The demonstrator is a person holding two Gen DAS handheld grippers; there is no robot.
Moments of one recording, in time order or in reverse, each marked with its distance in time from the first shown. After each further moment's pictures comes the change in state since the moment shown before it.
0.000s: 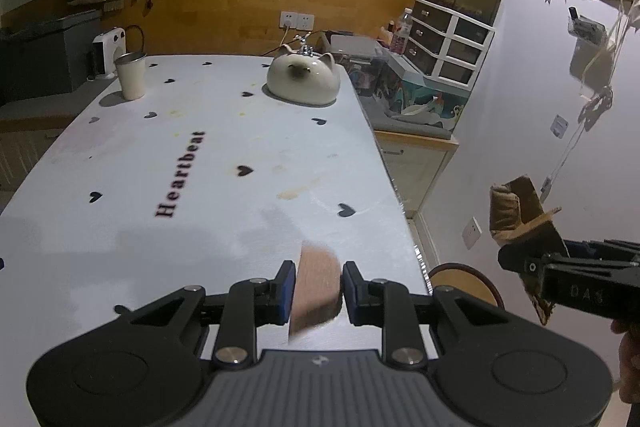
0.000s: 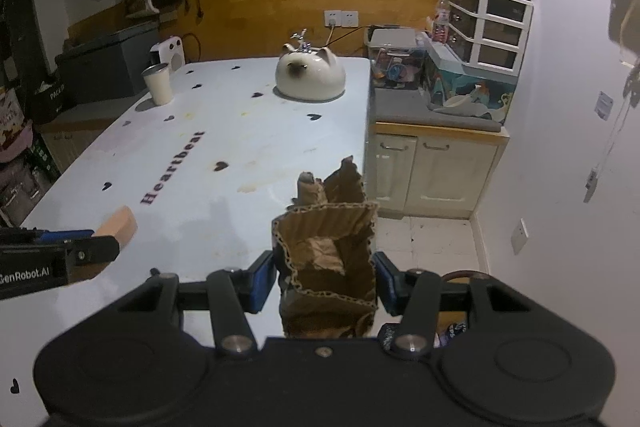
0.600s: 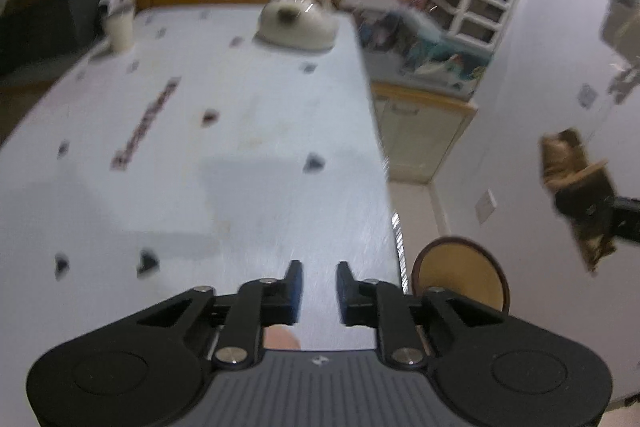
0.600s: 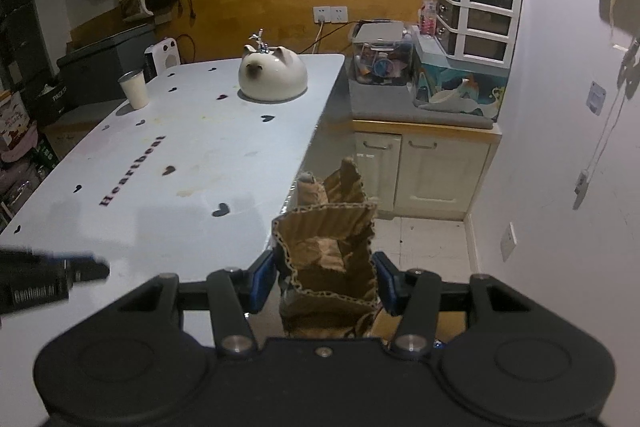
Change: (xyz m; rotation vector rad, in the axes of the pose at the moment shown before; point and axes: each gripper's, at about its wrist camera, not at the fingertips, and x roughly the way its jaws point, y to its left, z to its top) left arm 0.069 -0.062 -0.021 -0.076 0.152 0.092; right arm 0.025 -0.127 0.014 -0.005 0.016 0.051
